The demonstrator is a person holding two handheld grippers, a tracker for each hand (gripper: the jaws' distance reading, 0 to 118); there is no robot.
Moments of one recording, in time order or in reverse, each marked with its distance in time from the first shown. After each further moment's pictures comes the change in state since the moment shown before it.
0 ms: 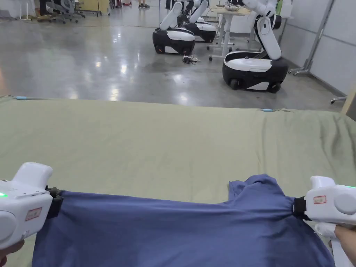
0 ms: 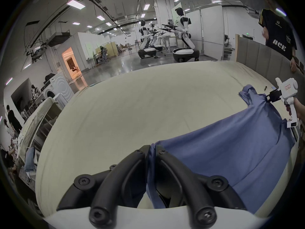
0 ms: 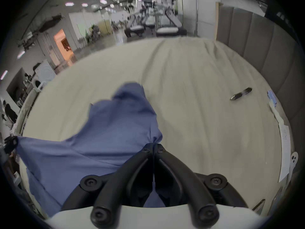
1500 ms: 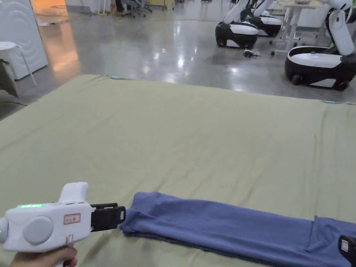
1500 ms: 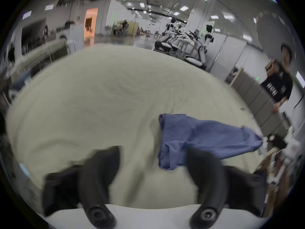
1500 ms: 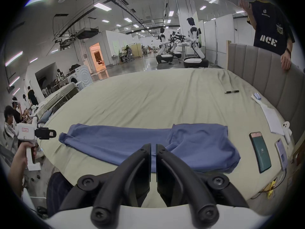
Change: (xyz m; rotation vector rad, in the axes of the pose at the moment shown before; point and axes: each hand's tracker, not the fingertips) left arm -0.063 -0.211 0.152 -0.056 -0.244 0.520; right arm -0.113 -0.239 0.258 0.219 0.185 0.139
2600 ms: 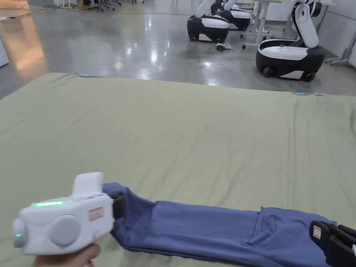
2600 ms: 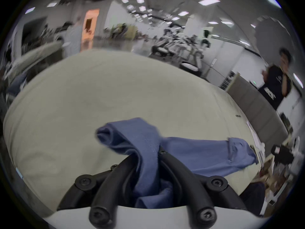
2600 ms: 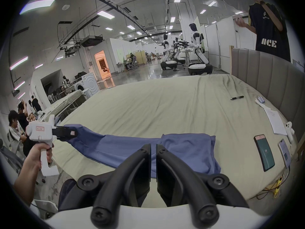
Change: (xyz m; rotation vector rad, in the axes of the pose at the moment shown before) left arm 0.130 0.008 -0.028 0.086 0.040 -0.142; right arm -0.030 0.011 0.030 0.077 0.057 -0.018
